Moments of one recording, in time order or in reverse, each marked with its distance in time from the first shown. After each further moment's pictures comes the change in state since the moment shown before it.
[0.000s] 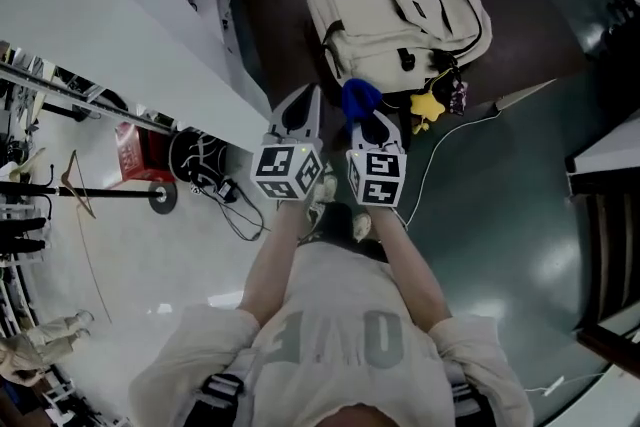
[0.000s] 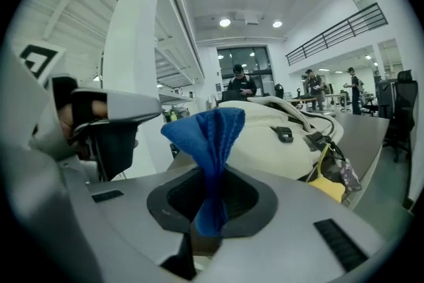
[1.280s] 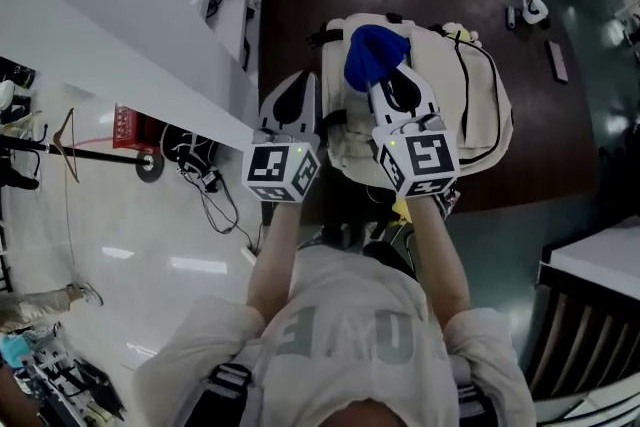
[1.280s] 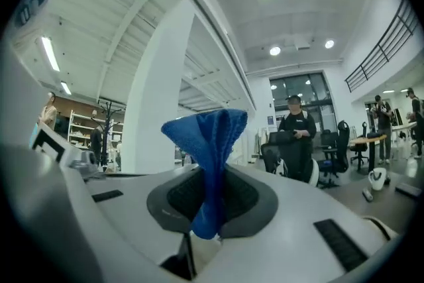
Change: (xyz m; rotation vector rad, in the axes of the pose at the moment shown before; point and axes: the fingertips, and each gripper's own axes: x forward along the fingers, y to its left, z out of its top) left arm 0.145 0.079 0.094 0.035 -0.157 0.273; right arm 0.144 -0.027 0.253 -0.219 -0.307 0.470
